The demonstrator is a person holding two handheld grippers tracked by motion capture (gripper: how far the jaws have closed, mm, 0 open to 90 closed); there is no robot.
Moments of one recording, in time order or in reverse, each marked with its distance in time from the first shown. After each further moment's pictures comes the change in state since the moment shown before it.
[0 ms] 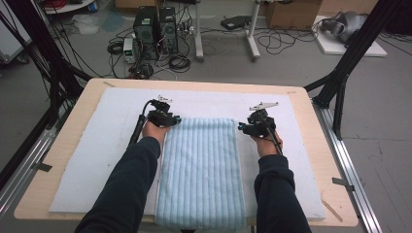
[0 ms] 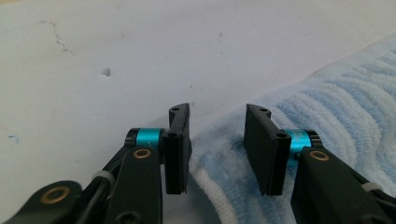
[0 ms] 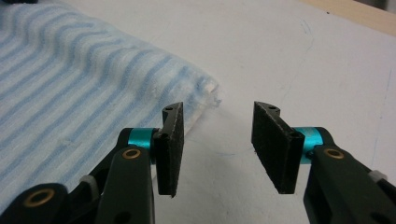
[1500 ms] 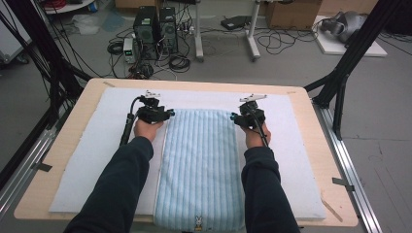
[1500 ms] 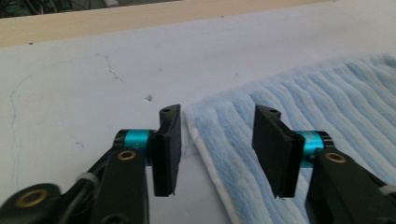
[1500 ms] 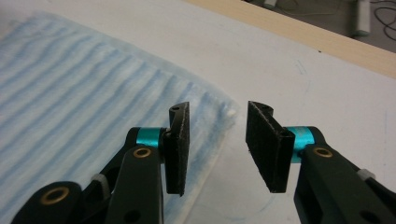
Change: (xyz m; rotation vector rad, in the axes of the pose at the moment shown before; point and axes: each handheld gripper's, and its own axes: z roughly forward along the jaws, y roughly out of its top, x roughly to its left) left arm 0.020 0.002 -0.035 -0.128 -0.043 -0.118; right arm 0.017 0.030 0.016 -0.059 -0.063 0.019
